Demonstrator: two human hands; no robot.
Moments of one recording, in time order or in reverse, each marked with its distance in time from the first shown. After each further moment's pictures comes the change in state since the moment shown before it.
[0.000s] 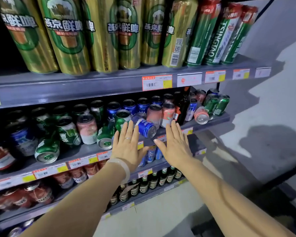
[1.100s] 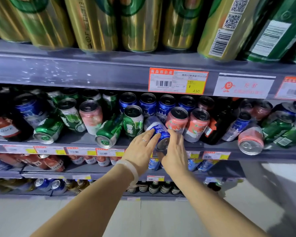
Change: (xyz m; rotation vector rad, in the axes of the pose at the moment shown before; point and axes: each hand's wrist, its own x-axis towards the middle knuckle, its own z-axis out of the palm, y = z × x) left_hand 0.083 0.015 0.072 -0.017 -0.019 -0.083; right_hand 0.117 0.027 0.067 0.274 -0.031 -0.193
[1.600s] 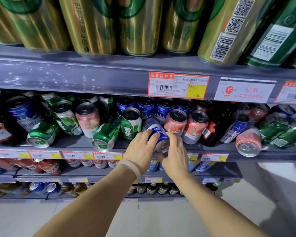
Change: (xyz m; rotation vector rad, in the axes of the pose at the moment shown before) left_hand 0.014 -0.001 0.005 -0.007 0.141 -0.019; right_hand 0.003 0.001 -0.007 0.022 -0.002 -0.044
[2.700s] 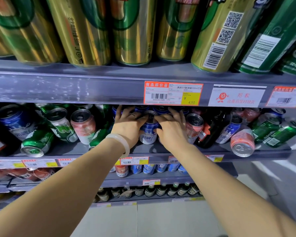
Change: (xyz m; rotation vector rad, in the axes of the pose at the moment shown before) left_hand 0.054 -0.038 -0.050 0.138 0.097 0.051; right_hand 0.062 -0.031 -0.043 -0.368 0.010 -0.208
